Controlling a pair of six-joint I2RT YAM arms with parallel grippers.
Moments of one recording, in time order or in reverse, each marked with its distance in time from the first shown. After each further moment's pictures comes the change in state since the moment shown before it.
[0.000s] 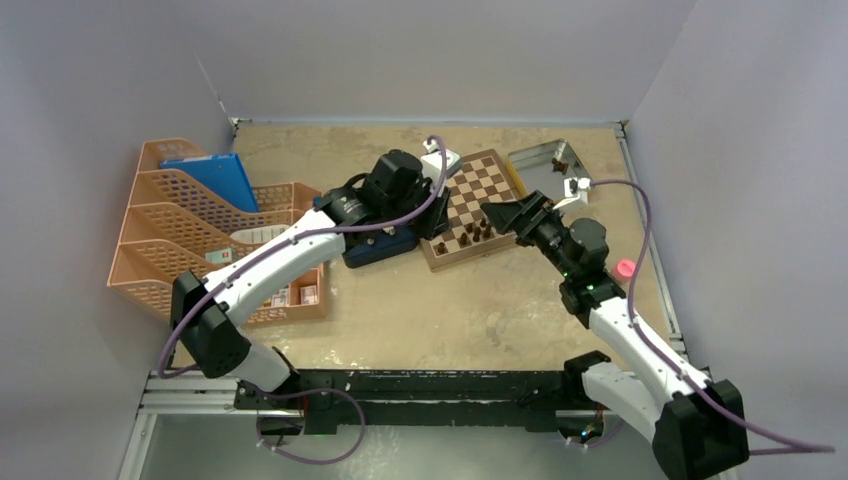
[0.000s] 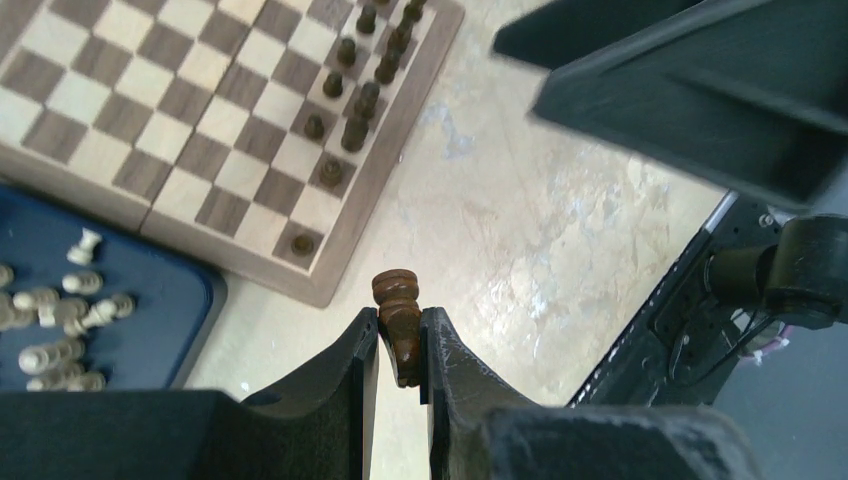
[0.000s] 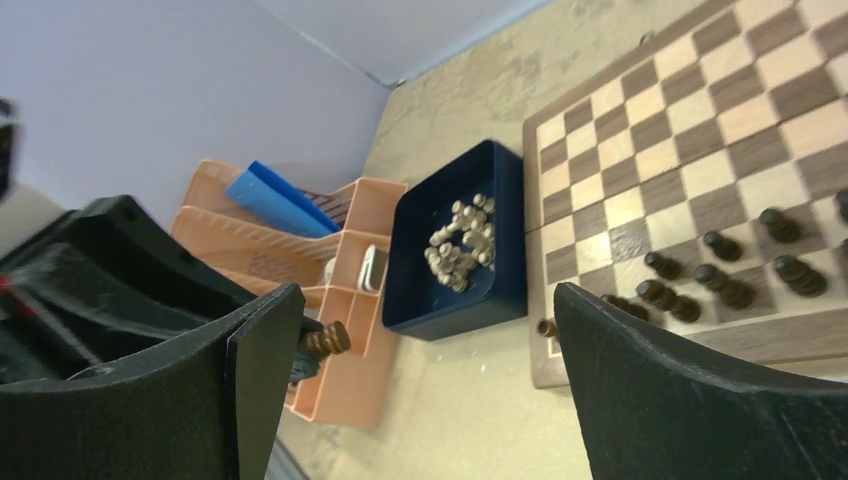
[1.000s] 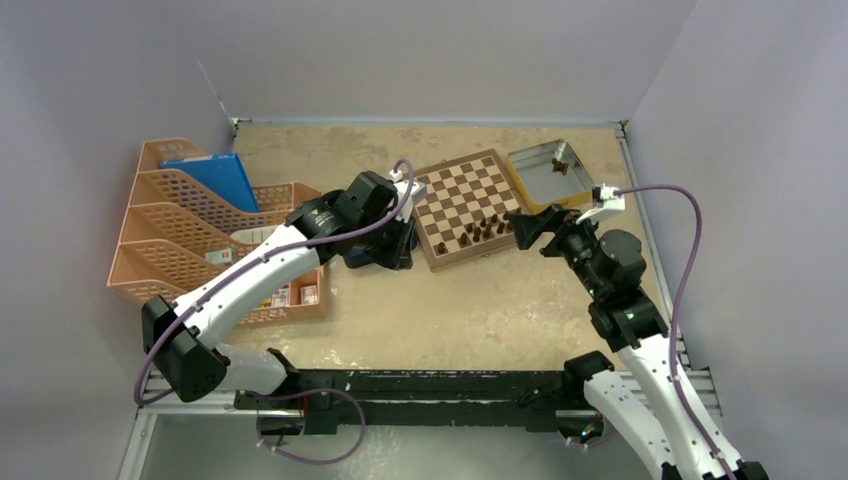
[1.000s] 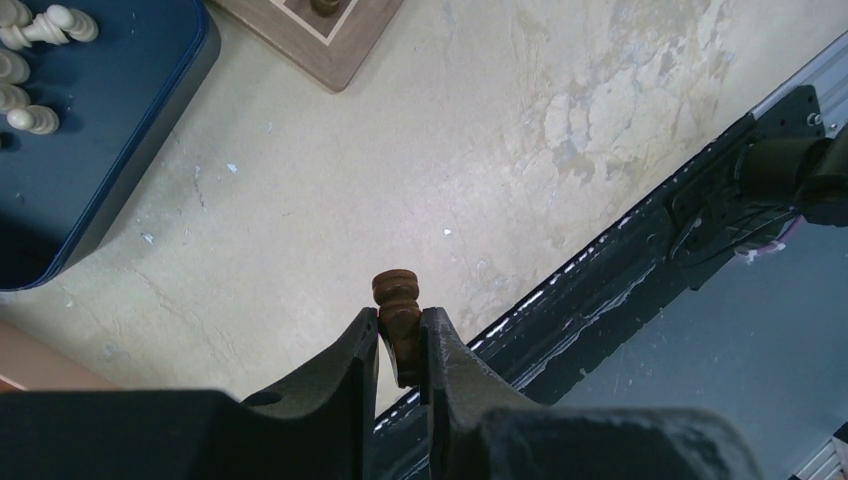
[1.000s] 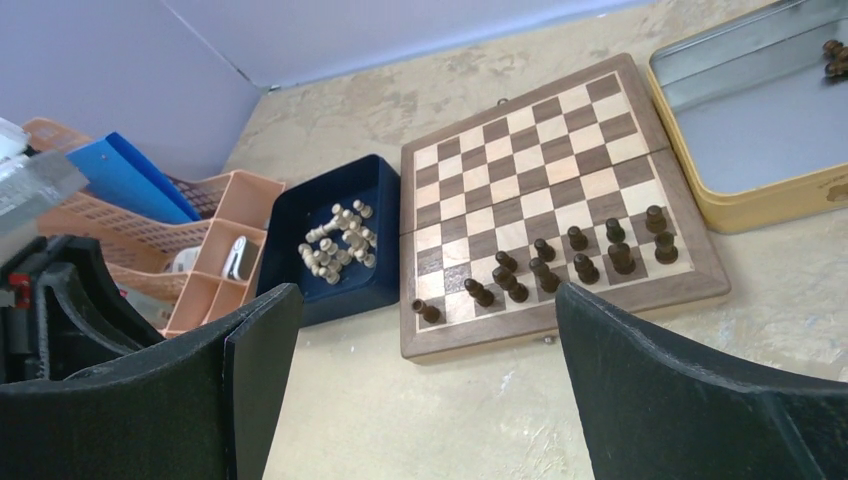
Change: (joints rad) left arm 0.047 -0.138 -0.091 -0.359 0.015 -0.116; right arm 0.000 -0.317 0.177 -0.559 0.177 -0.418
